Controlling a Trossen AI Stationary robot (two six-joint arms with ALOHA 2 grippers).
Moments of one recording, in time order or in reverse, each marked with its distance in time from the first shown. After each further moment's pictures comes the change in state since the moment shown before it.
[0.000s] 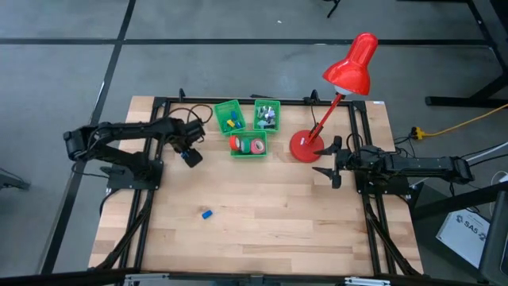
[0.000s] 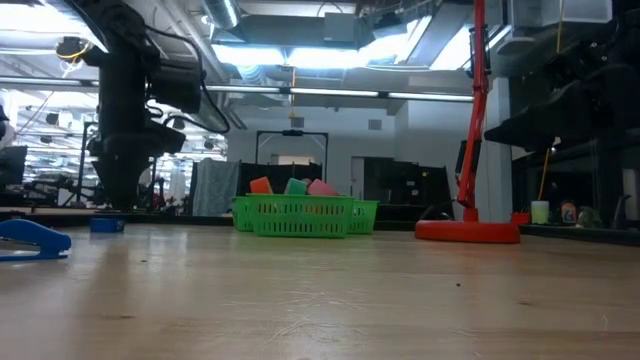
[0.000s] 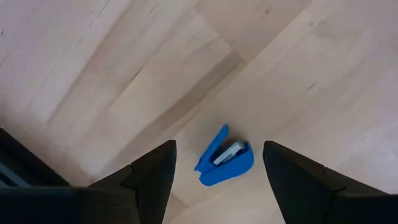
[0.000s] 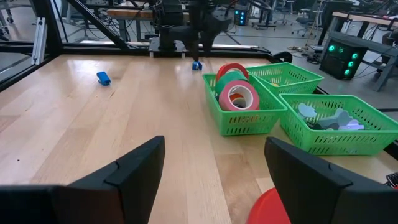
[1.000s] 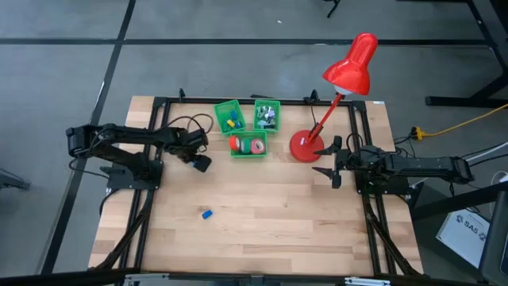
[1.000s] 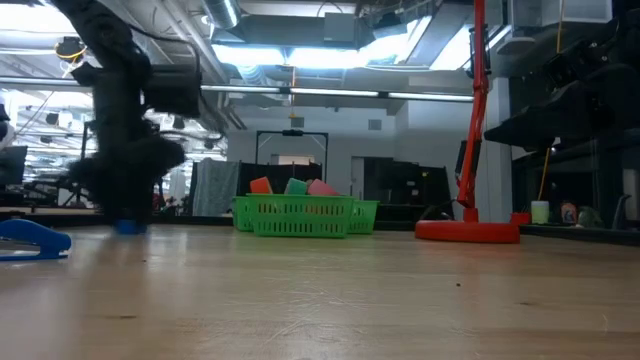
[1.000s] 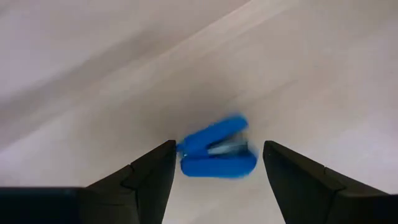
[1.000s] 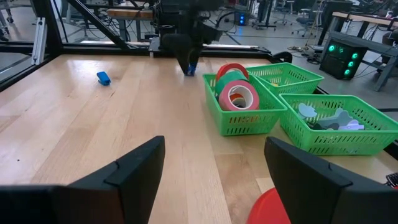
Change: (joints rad) left arm -0.121 0.023 -0.107 0.233 0.153 -0.425; right arm 0.000 0.000 0.000 0.000 0.000 0.000
